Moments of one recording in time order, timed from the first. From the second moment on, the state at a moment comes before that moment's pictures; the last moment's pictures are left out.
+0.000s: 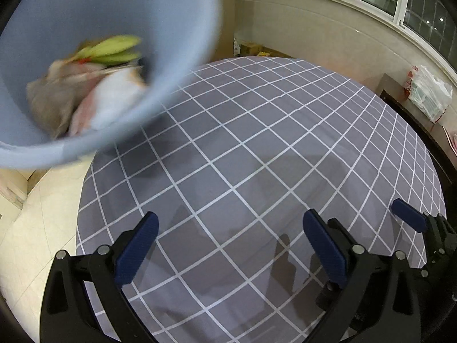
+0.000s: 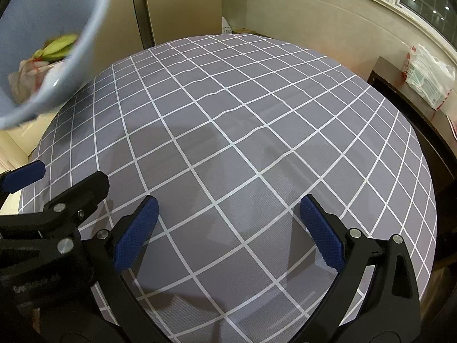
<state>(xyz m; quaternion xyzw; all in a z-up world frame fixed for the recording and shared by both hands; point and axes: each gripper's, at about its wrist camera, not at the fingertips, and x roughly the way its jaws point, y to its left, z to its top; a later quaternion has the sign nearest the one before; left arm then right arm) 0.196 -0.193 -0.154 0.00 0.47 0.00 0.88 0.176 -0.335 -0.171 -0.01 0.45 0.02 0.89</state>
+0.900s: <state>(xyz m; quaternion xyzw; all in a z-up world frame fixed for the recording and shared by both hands) 0.233 -0.201 -0.178 0.02 0.46 -0.02 0.89 0.177 -0.334 -0.172 -0.01 0.45 0.02 0.89</state>
